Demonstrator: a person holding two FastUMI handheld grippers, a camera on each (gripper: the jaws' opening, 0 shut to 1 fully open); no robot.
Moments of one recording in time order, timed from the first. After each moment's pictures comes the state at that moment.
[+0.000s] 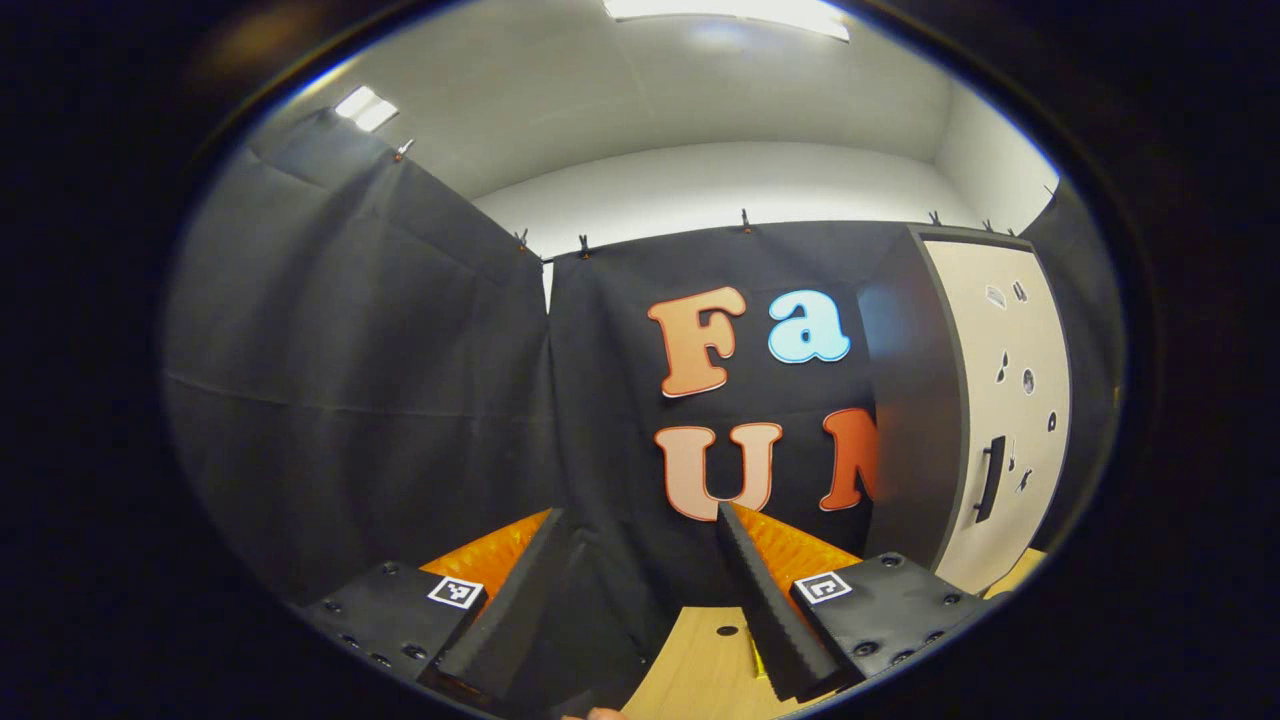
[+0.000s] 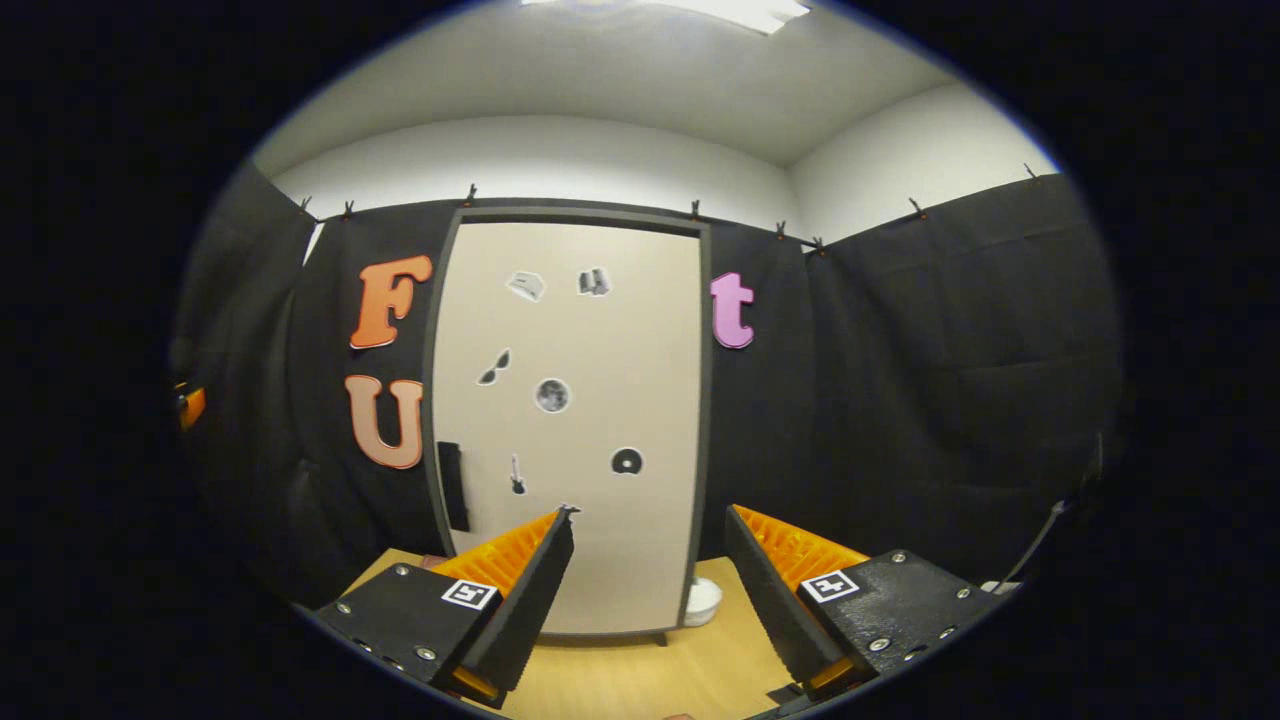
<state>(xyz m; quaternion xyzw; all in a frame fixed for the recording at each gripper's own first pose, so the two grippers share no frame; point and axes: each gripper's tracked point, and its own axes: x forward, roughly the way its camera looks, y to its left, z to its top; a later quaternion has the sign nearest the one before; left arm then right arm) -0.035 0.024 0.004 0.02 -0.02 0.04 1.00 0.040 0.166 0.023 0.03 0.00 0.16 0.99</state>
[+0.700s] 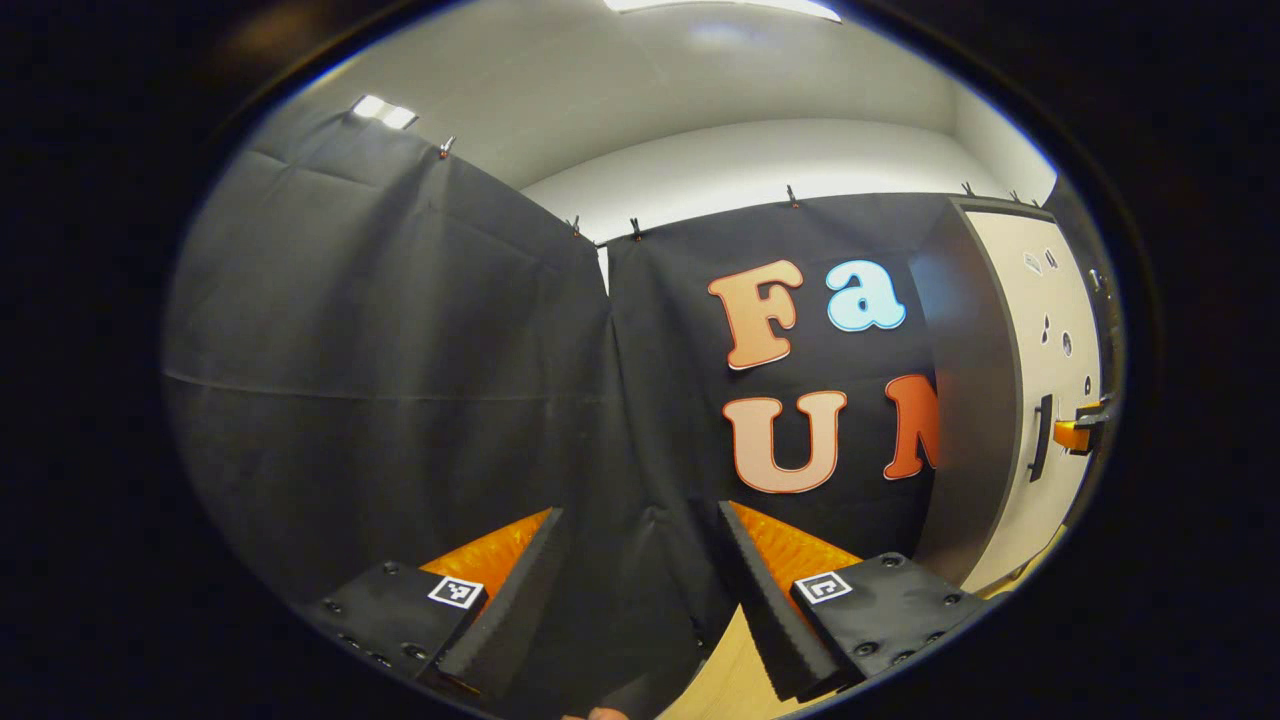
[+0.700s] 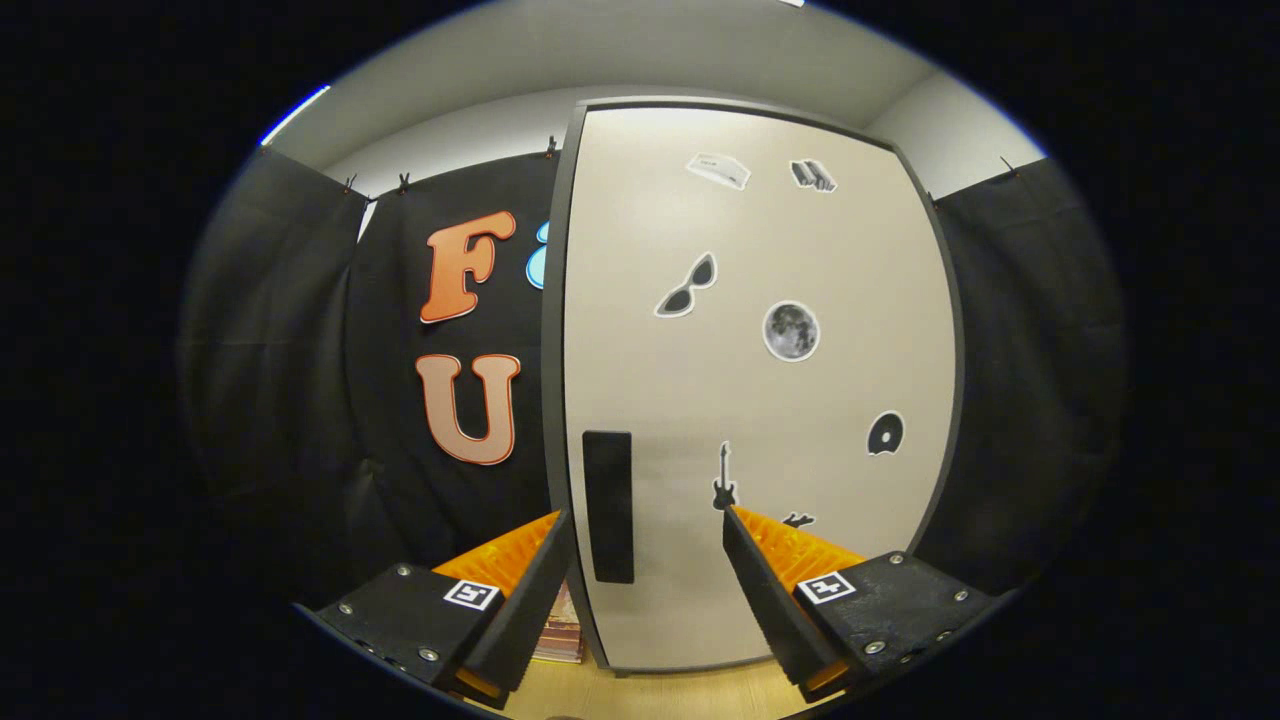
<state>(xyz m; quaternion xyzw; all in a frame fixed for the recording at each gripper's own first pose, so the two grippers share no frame) -0.062 0.081 -0.019 0.05 0.01 0.10 0.99 0.138 0.377 -0.032 0.04 0.04 0.25 0.97</state>
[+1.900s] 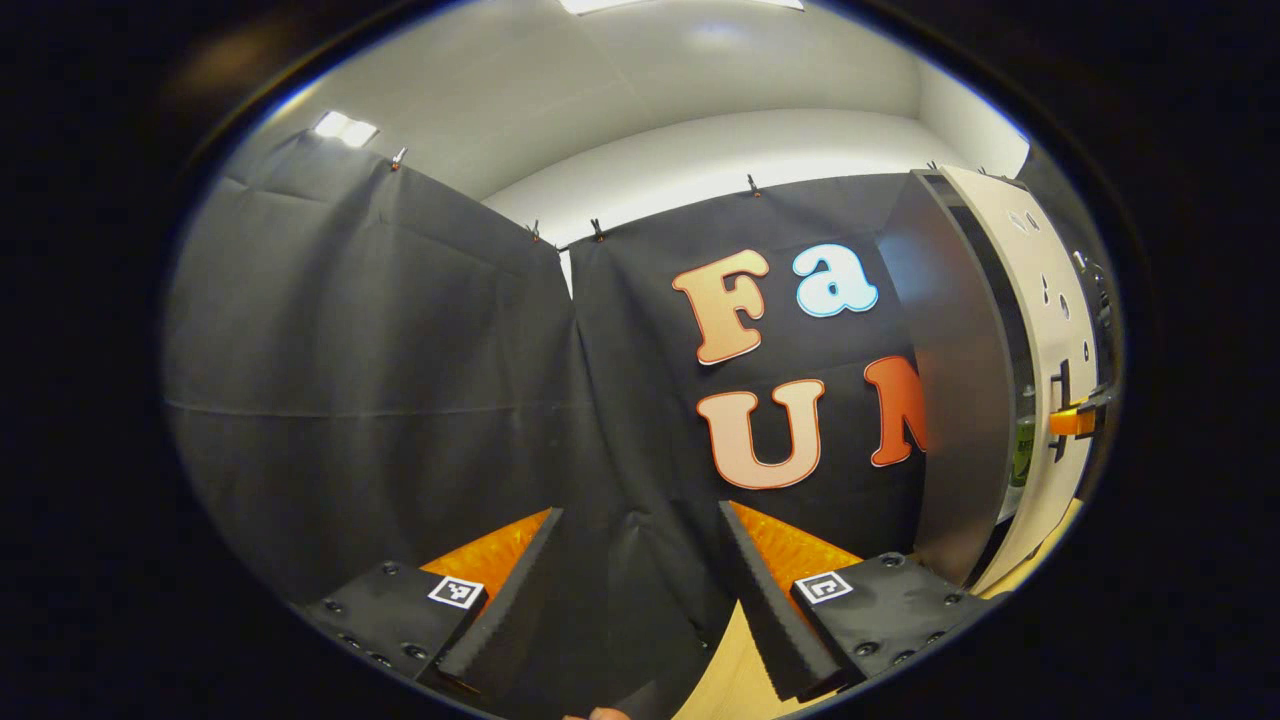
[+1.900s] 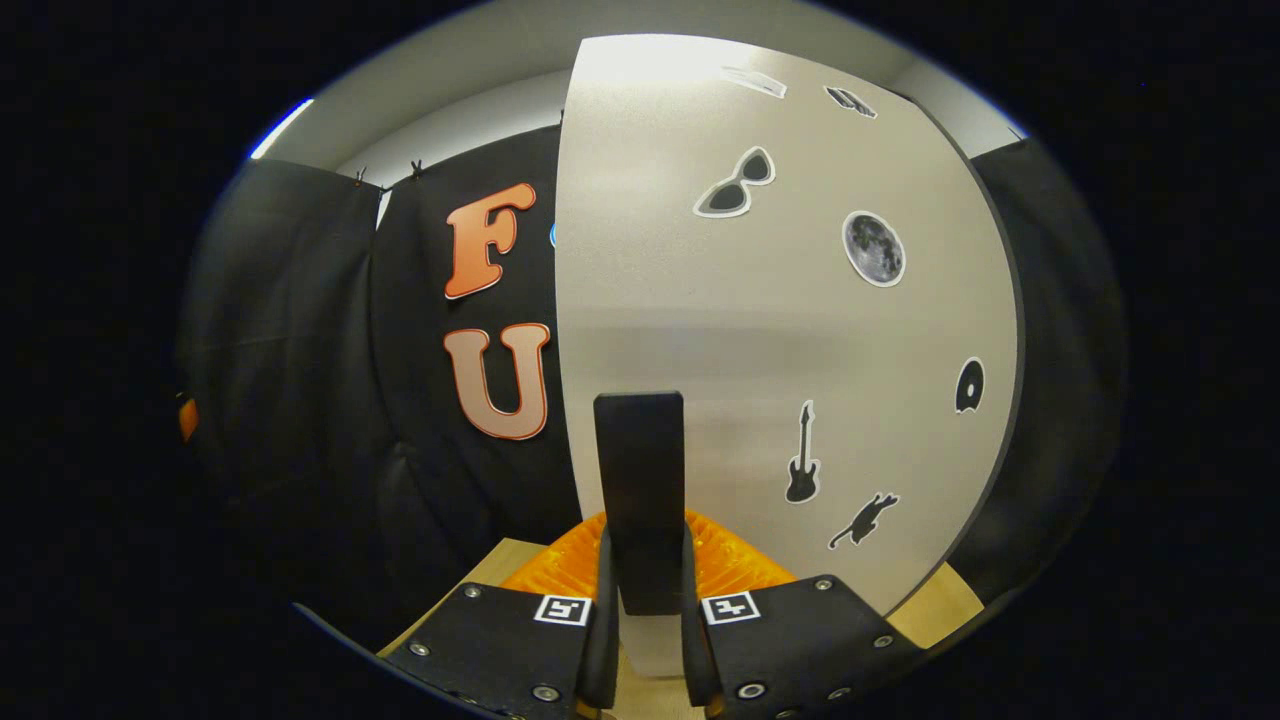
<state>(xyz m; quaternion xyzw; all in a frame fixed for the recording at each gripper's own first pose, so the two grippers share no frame) -0.031 0.049 -0.034 0.07 0.01 0.07 1.00 0.145 0.405 -0.053 0.05 0.09 0.32 0.94</state>
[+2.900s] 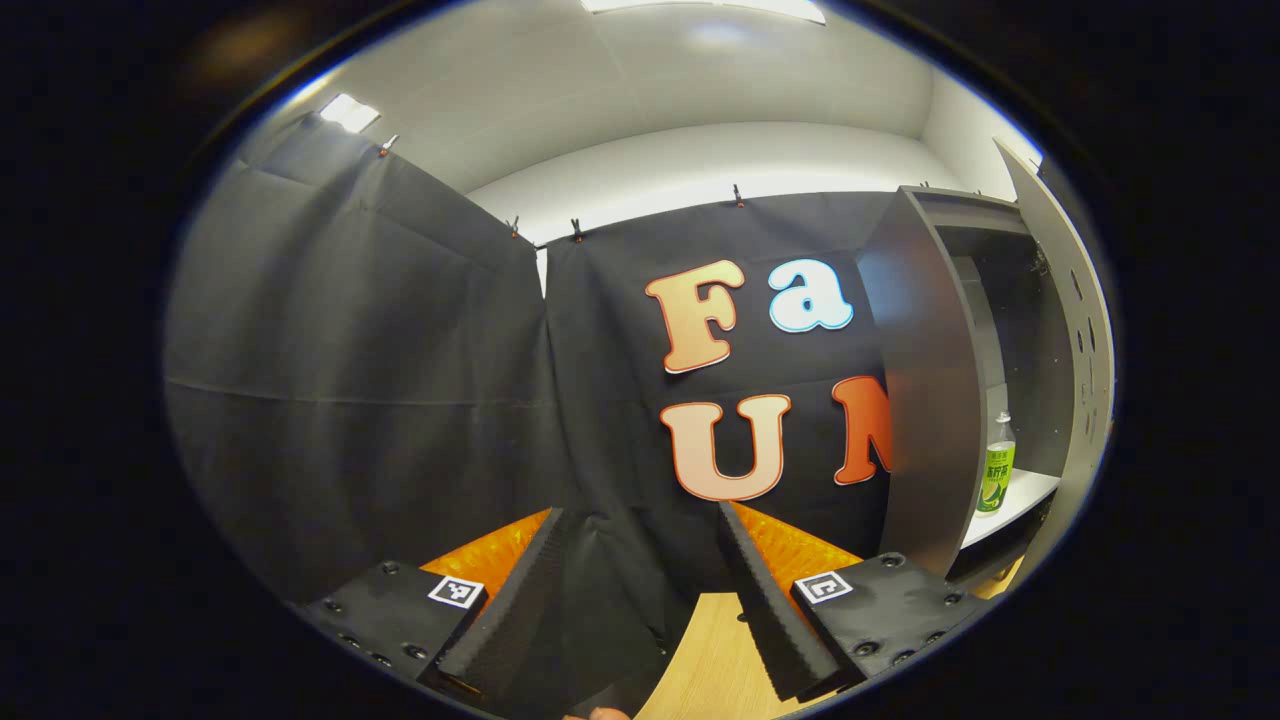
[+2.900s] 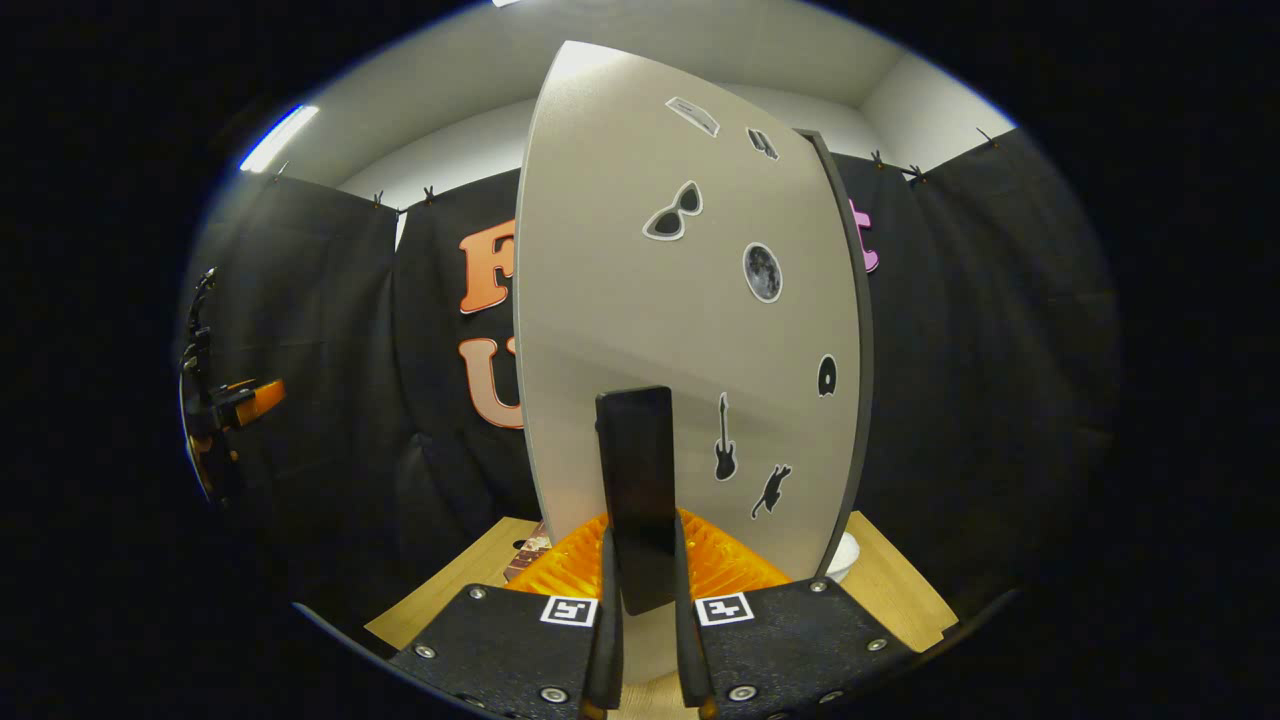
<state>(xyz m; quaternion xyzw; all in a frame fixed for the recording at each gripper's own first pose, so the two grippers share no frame) -0.014 0.005 -0.034 0.04 0.00 0.02 1.00 0.114 0.341 -0.048 0.06 0.07 0.31 0.95</state>
